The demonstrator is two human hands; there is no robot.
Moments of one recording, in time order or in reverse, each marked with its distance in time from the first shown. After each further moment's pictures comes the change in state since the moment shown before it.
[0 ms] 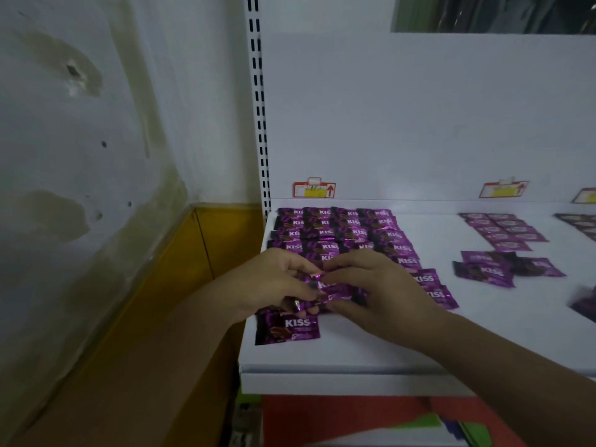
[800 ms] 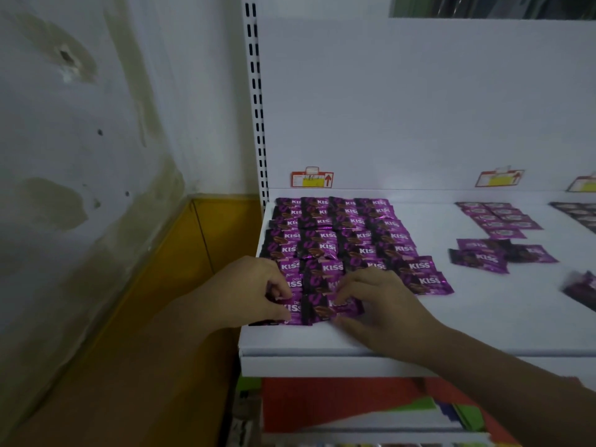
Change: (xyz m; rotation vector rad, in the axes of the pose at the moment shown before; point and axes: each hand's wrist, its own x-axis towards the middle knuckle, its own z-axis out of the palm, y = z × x) left_hand -0.014 -0.038 -0.017 0.886 0.125 0.298; right_hand -0.036 0.005 0.018 0.076 -0.125 0.155
